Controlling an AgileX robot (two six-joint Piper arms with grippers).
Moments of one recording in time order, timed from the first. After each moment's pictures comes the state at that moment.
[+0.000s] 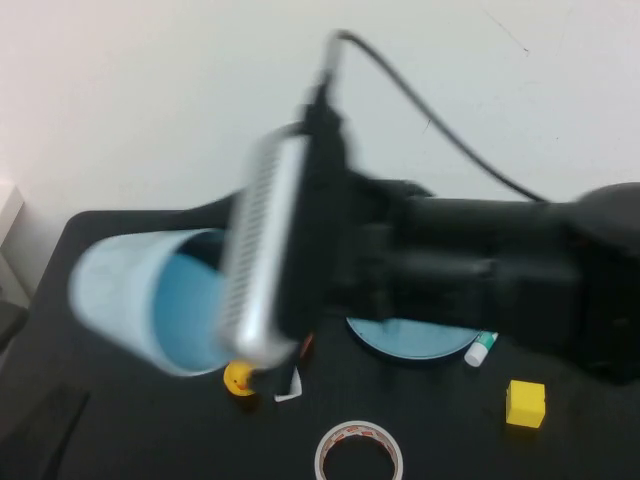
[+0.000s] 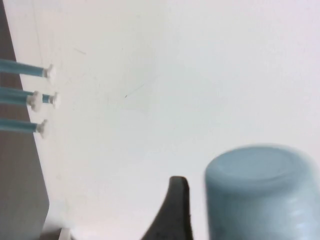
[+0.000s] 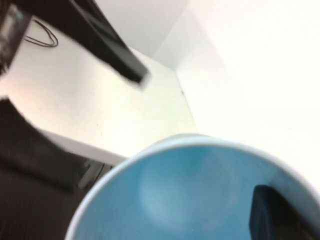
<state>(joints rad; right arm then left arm) 0.90 1.50 -1.19 1.72 0.30 -2.40 -0.08 0.37 -0.29 -1.71 0.43 -0.11</state>
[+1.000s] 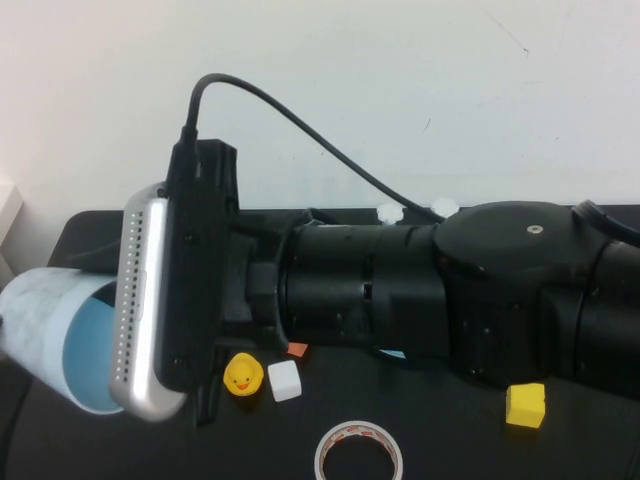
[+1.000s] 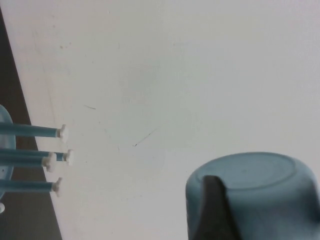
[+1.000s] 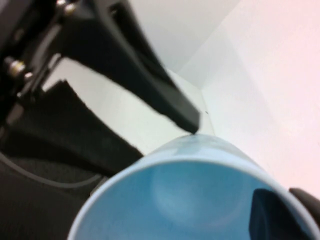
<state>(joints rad) 0.99 1.66 -1.32 1.74 0.32 -2.49 -0.08 0.37 -0.29 -1.70 0.32 -0.03</state>
